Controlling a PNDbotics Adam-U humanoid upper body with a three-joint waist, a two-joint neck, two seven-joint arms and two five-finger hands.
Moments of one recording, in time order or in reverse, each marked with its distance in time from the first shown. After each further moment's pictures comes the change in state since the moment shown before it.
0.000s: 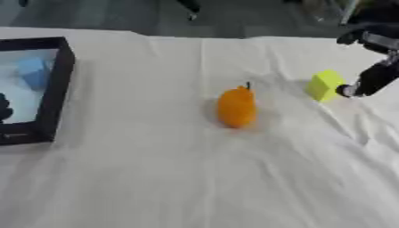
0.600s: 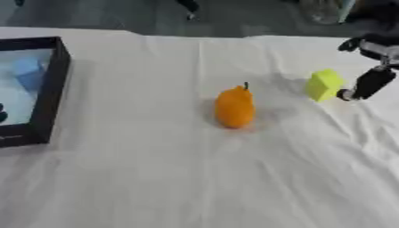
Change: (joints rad) left arm 0.000 -0.008 0.005 0.000 -0.001 -0.001 0.001; right arm -0.008 0.027 0.011 0.070 0.036 -0.004 0.004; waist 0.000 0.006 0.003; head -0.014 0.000
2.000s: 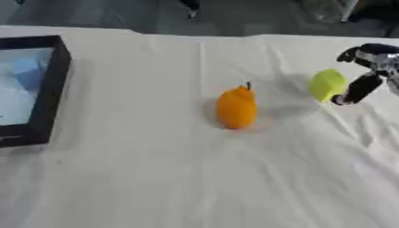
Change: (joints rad) left arm 0.007 -0.010 0.025 0.000 -0.002 -0.012 0.022; right arm 0.000 0.027 0.006 0.098 -0.058 0.056 -0.056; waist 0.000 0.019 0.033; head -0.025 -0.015
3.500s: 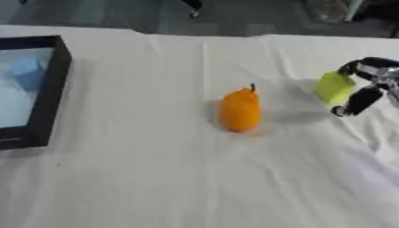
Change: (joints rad) left arm -0.003 -0.012 0.000 0.000 -0.001 0.003 0.004; right arm 0.036 0.007 -0.019 -0.010 -0.040 0.029 -0.029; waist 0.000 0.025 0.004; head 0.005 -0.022
